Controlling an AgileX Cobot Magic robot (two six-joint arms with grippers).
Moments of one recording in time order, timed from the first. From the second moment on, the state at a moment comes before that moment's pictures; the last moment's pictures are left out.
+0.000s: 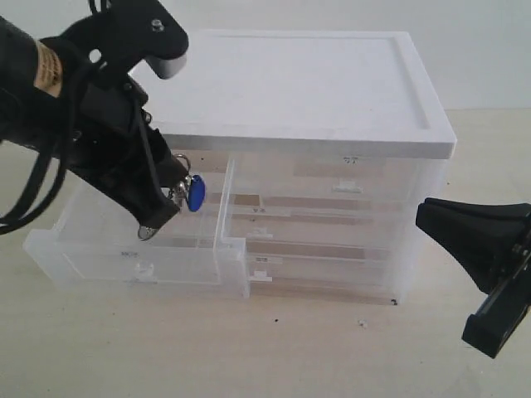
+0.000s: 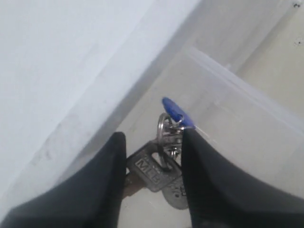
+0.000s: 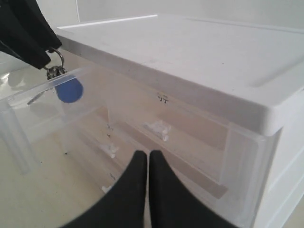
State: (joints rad) left arm -0.71 1.34 -1.05 0.19 0.70 0.15; right arm 0.03 1.05 -0.12 -0.96 -0.99 0.59
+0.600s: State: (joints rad) left arm -0.71 1.08 -1.06 -0.58 0.60 0.82; right arm 0.03 1.05 -0.12 -0.96 -0.99 0.59
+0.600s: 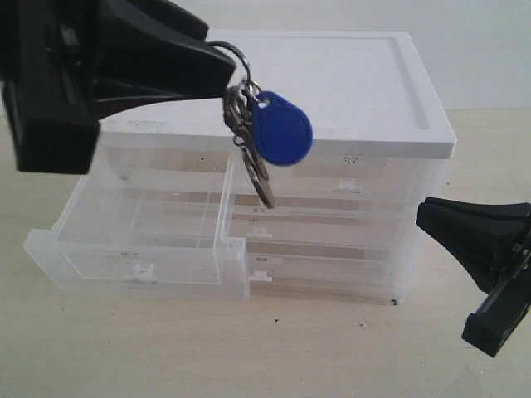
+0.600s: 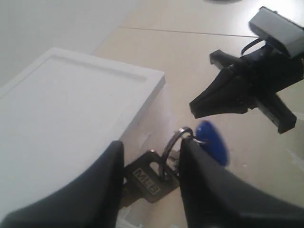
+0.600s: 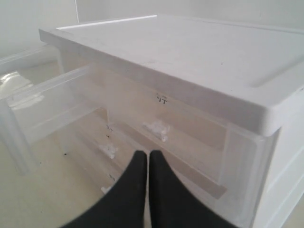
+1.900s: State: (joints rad) left arm -0.71 1.40 -1.06 -0.68 0.43 0.99; right arm 0.03 1.05 -0.12 -0.96 -0.99 0.59
